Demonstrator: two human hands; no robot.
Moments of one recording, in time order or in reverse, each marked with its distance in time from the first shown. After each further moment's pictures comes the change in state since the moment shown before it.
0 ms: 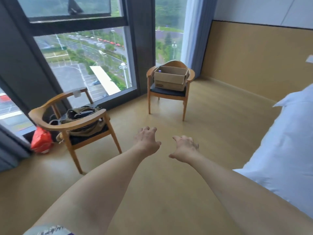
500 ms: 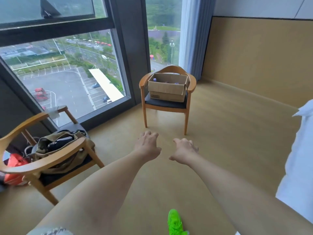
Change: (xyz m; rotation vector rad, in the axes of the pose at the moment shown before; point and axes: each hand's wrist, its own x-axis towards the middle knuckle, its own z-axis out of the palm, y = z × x) left_hand 0.328 0.019 0.039 0.073 -0.024 0.052; right_hand 0.322 0.027 -0.057 0.070 0.009 0.018
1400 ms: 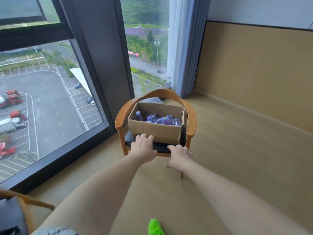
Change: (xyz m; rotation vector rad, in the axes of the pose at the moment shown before) left_hand 0.588 0.010 -0.056 0.011 -0.038 0.094; right_hand 0.543 -0.022 -0.171 -0.013 -0.042 0.056
